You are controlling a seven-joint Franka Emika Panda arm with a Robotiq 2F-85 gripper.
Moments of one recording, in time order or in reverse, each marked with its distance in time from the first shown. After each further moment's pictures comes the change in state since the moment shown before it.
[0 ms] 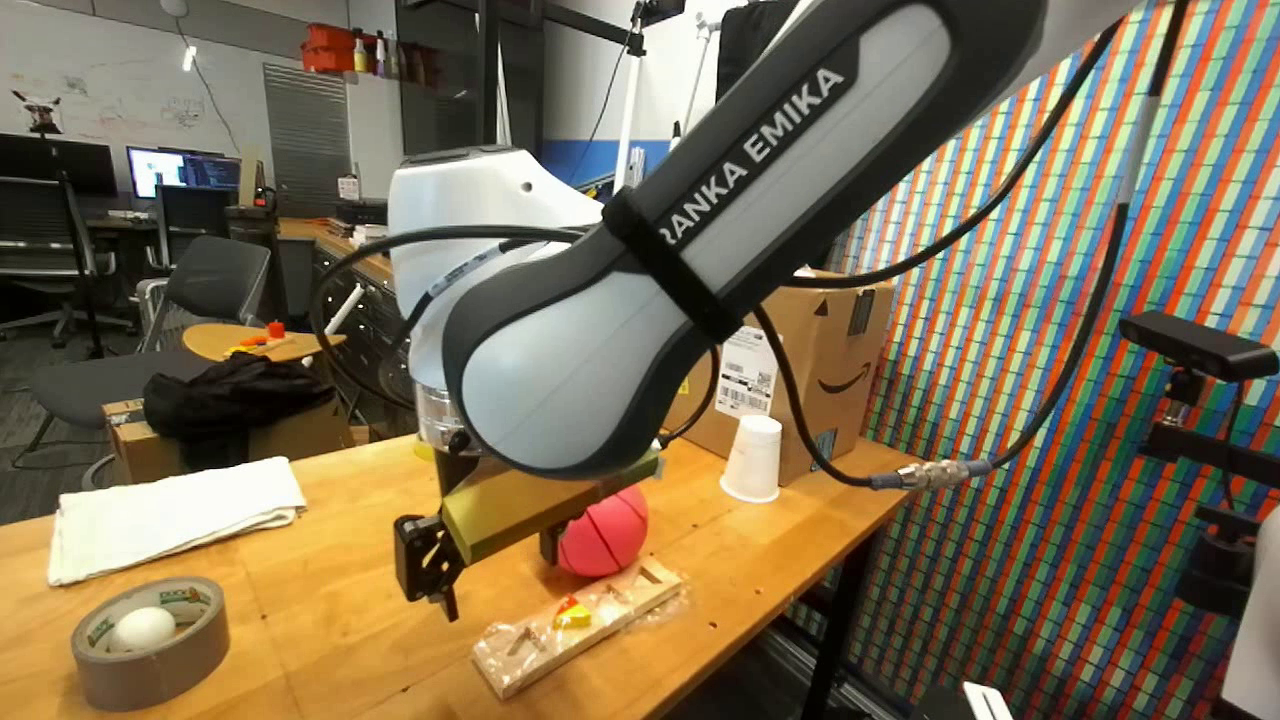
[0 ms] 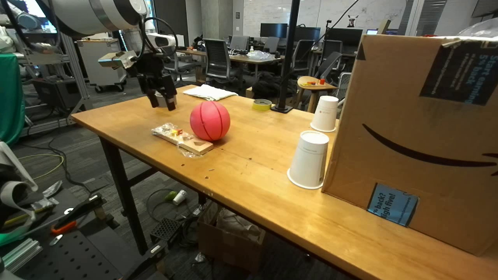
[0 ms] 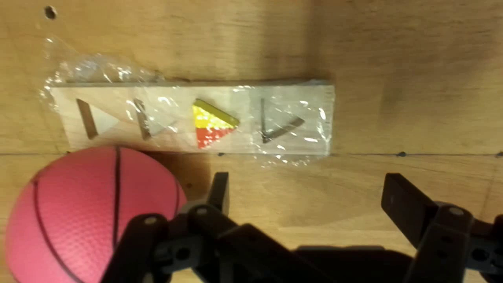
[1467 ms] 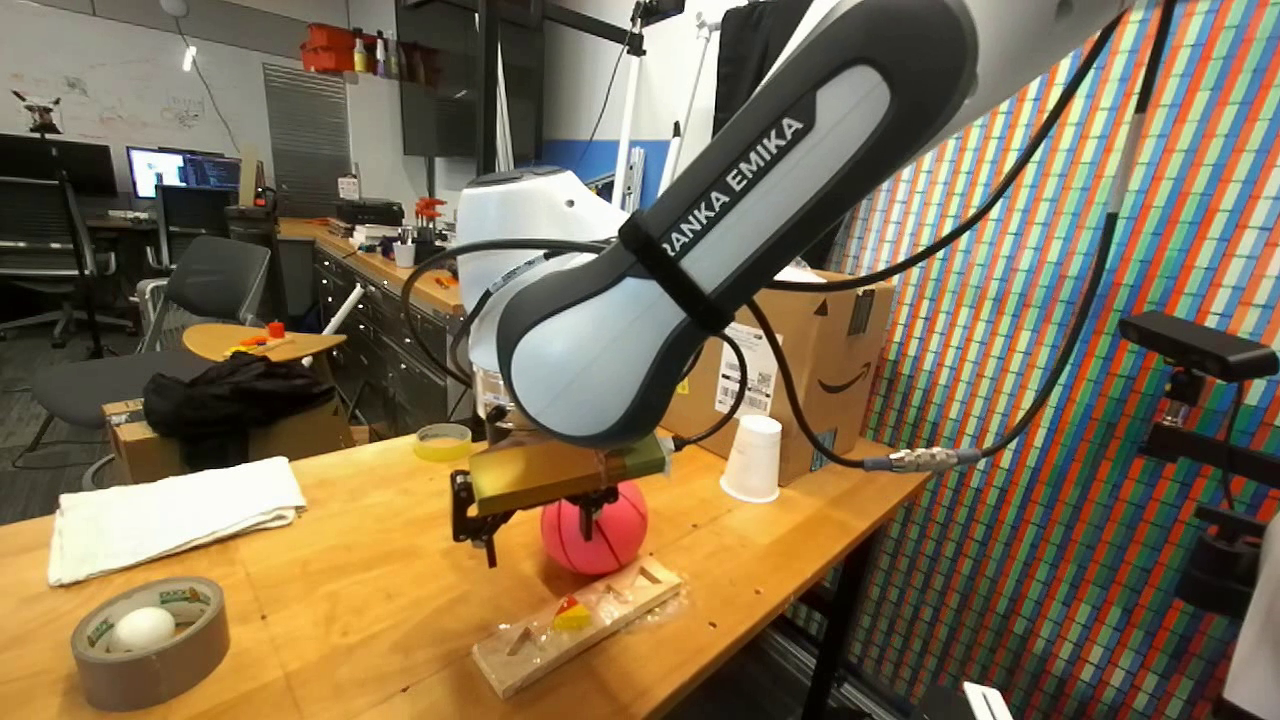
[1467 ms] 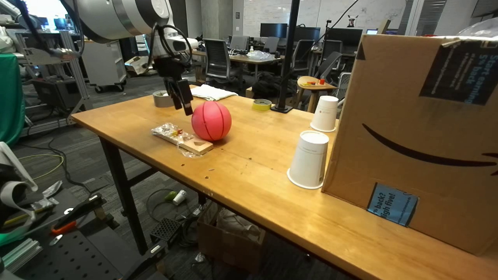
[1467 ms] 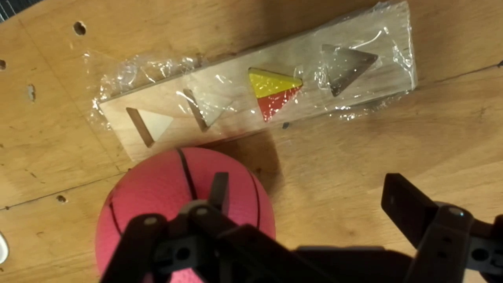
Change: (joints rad) arm -0.027 0.031 -0.099 0.017 -0.038 0.034 0.195
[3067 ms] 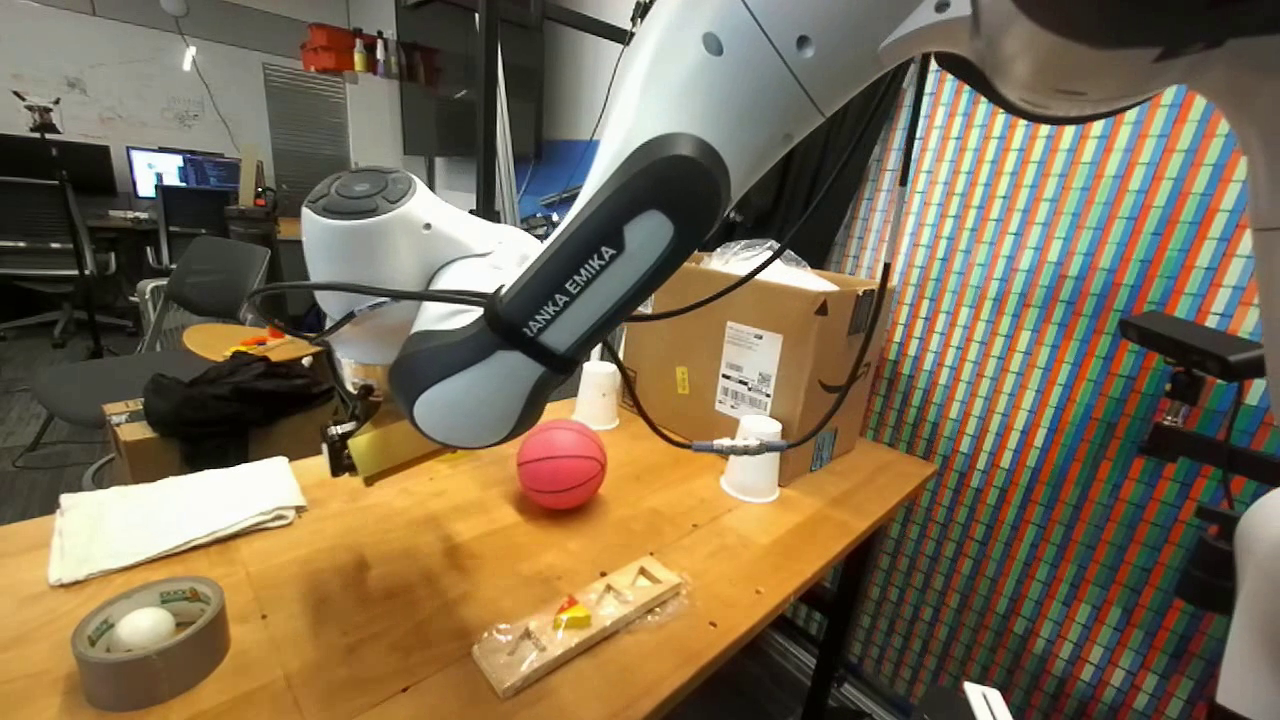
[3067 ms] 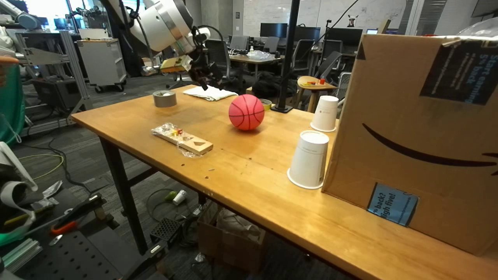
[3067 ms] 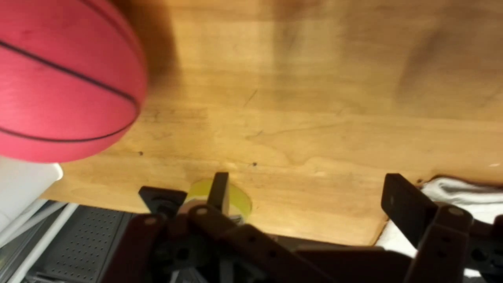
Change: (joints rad) arm 0.120 0.356 -0.104 0.465 -0.468 0.120 0.091
